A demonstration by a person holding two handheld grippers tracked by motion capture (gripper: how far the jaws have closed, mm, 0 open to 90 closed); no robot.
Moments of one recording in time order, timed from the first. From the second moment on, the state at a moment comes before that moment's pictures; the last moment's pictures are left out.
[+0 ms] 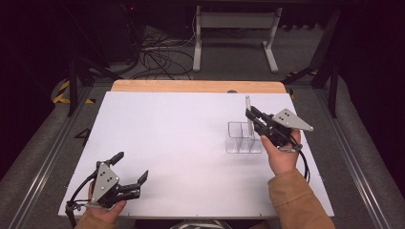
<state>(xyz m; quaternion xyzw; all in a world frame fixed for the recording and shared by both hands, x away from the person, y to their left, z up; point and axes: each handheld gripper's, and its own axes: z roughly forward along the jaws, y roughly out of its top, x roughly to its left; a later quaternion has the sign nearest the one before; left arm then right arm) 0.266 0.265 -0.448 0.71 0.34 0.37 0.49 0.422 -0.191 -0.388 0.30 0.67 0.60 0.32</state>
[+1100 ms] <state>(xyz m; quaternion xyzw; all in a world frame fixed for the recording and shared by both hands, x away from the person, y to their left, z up) 0.266 0.264 -0.448 0.71 0.34 0.37 0.49 0.422 -0.200 -0.414 0.35 0.69 0.57 0.28</state>
